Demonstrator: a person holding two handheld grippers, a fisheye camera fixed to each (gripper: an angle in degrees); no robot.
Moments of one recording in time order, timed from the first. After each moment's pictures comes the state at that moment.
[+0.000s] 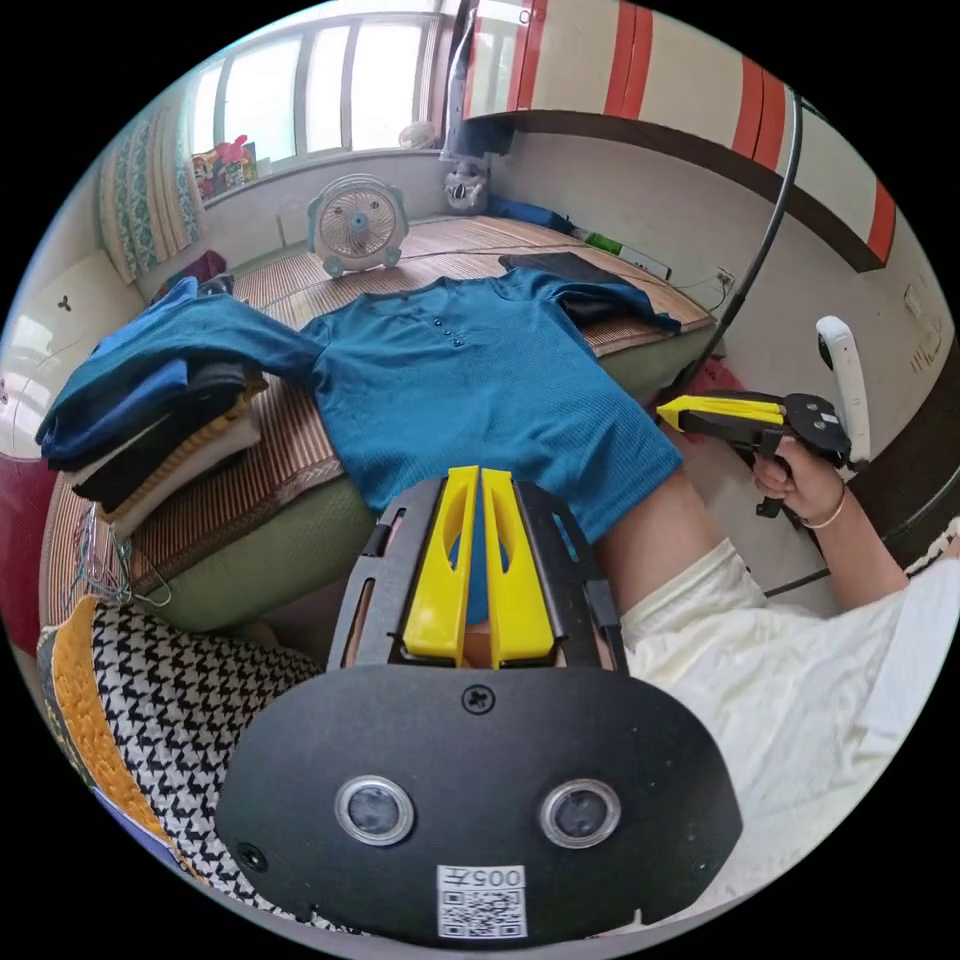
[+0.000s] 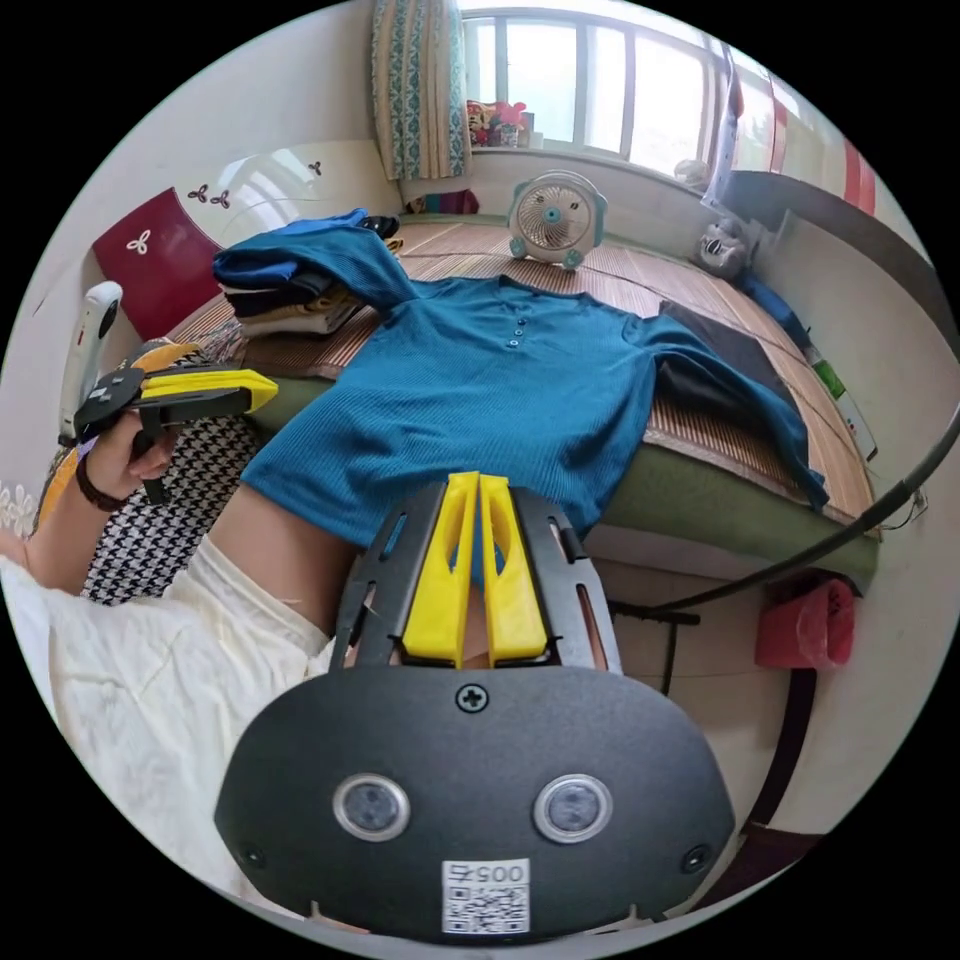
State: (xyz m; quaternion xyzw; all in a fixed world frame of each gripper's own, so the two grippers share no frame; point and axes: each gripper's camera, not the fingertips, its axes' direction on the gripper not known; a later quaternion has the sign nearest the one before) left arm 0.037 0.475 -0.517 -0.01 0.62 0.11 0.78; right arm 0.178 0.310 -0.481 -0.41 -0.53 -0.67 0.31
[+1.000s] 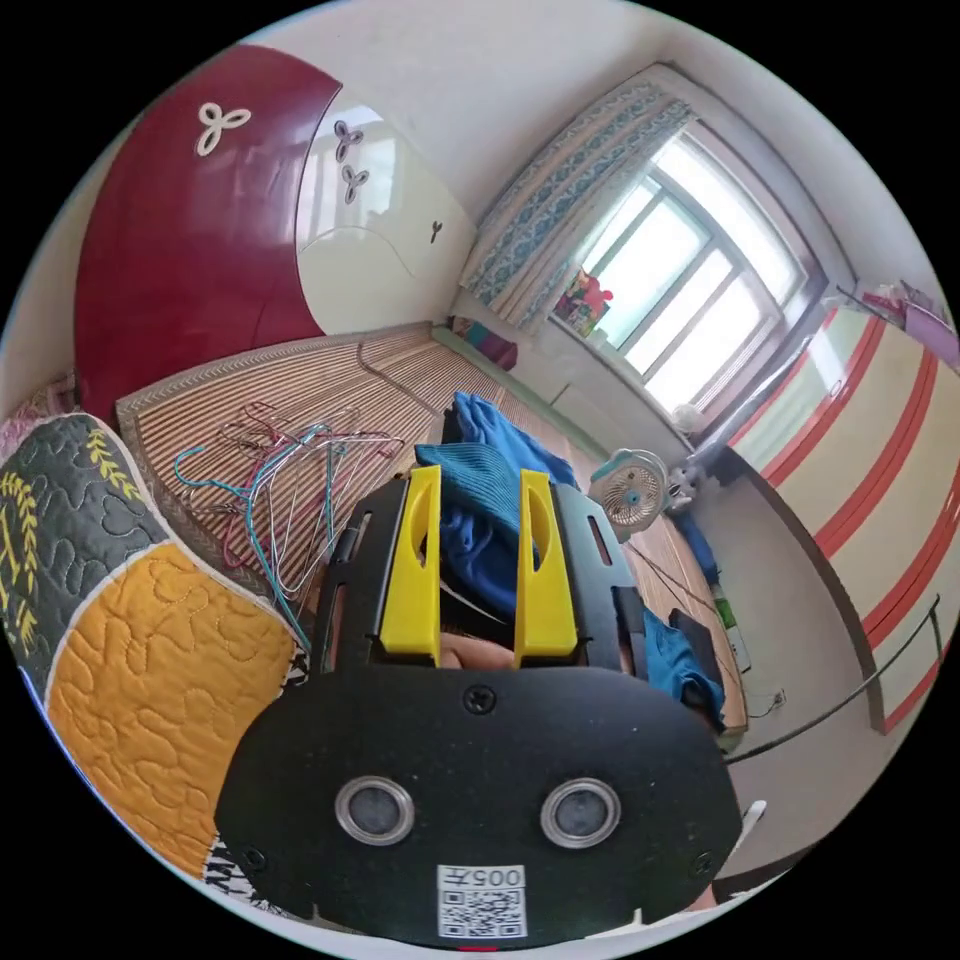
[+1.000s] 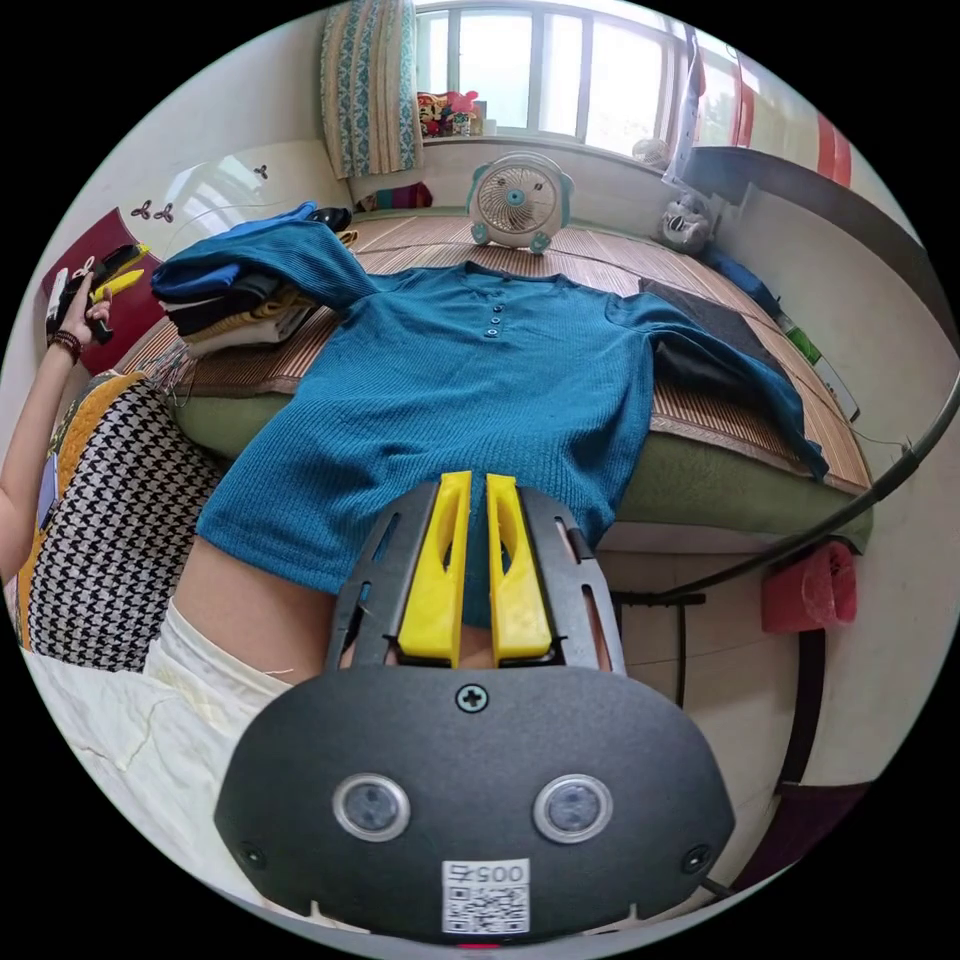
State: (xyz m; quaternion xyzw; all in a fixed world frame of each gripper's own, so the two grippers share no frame) left arm -0.221 0.456 -0.194 -0.10 0.51 -0.40 0.76; right arm 0.187 0.361 -0.495 -0.43 -0.49 -0.67 0.36
